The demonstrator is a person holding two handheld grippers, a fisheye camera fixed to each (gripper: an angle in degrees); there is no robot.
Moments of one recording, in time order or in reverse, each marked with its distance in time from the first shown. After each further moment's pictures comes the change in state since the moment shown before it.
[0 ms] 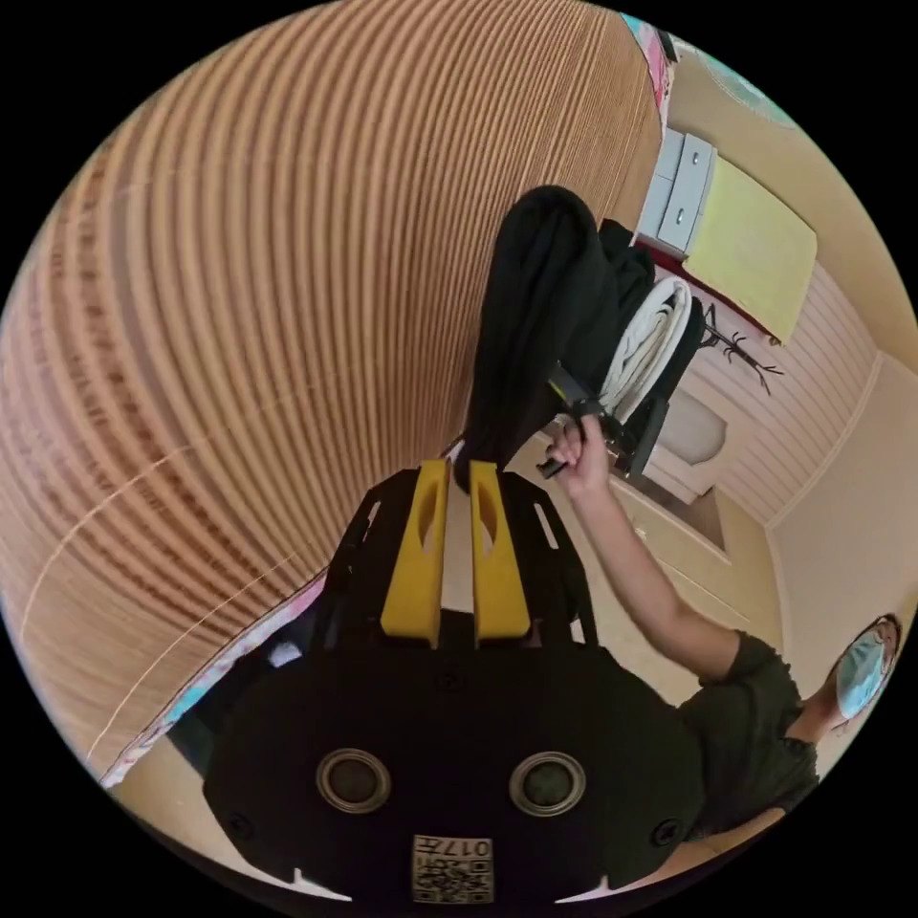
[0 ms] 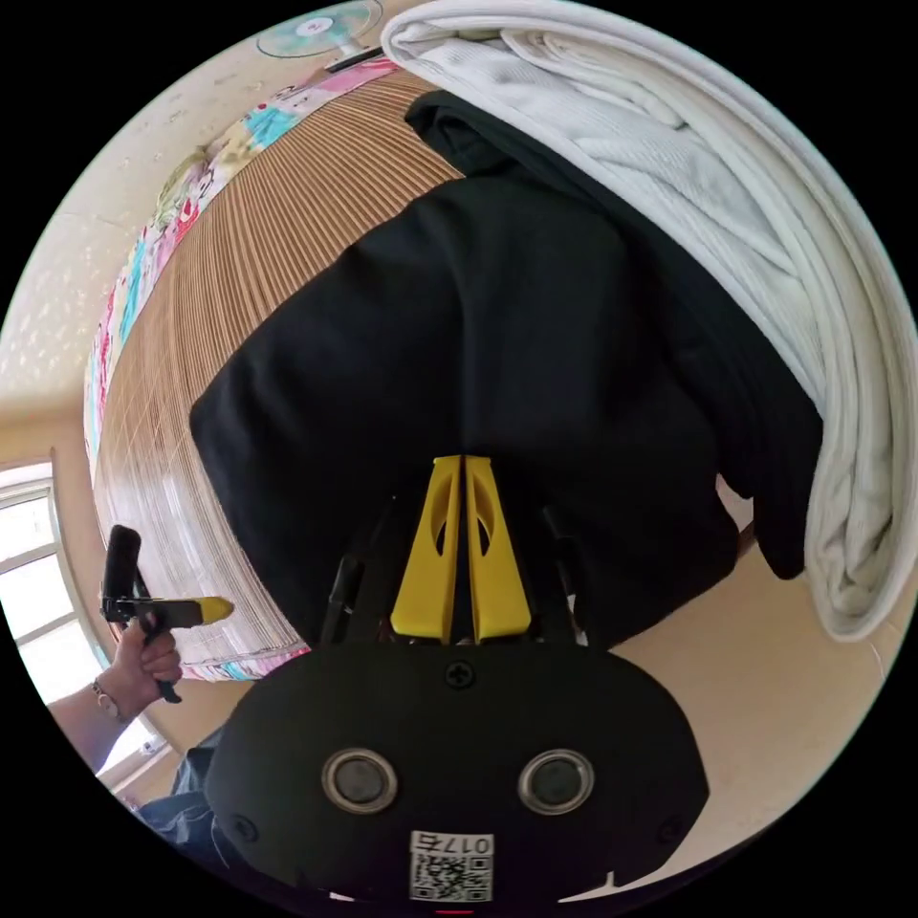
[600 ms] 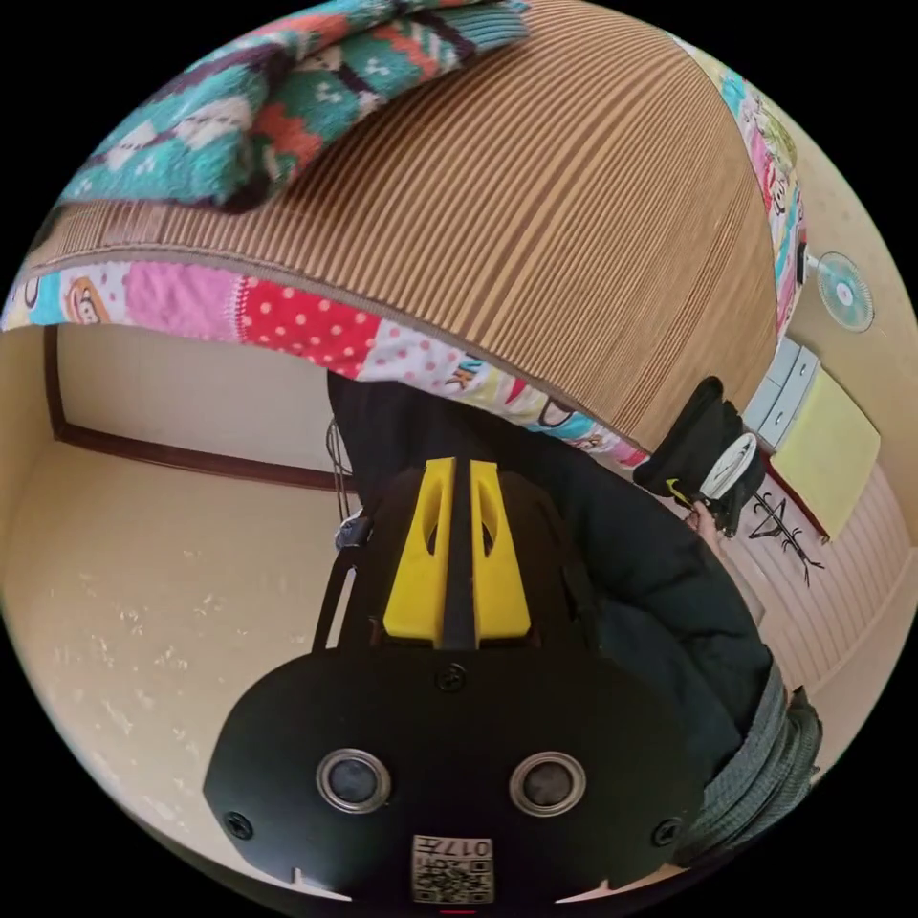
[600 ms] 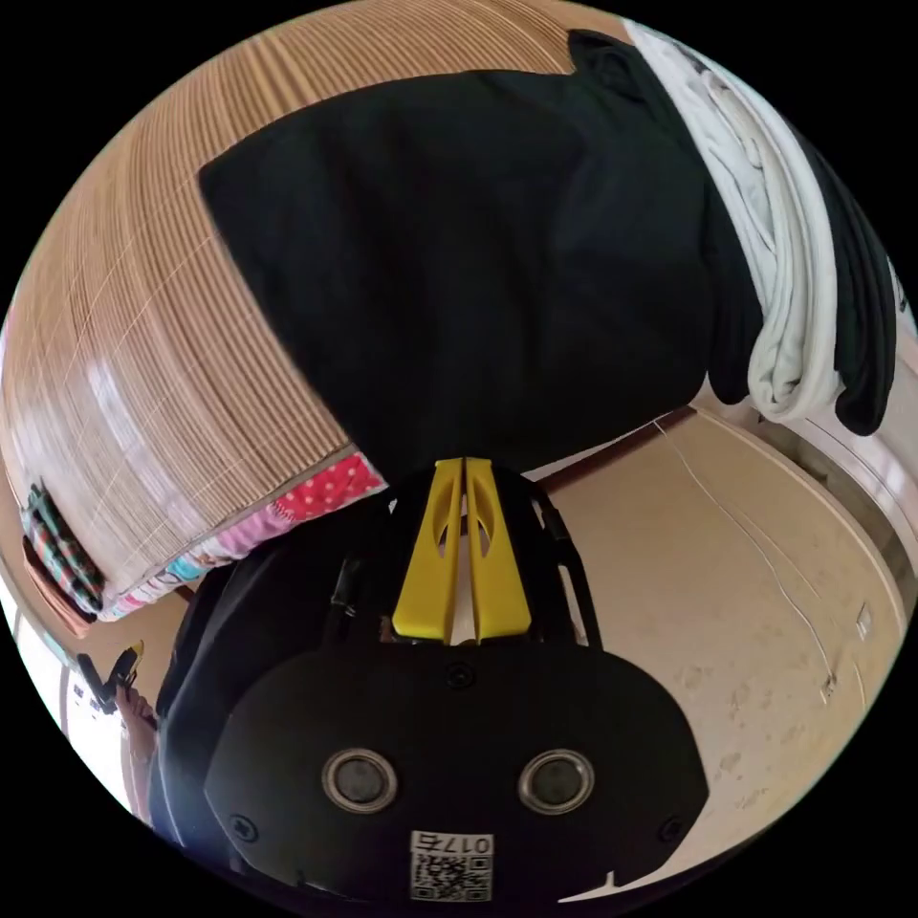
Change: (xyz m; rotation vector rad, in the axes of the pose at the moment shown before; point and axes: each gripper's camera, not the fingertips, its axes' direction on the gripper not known) left arm -0.177 0.367 -0.072 0.332 -0.161 -0.586; right arm -0.149 0.043 -0.011 -0.422 0.385 -0.050
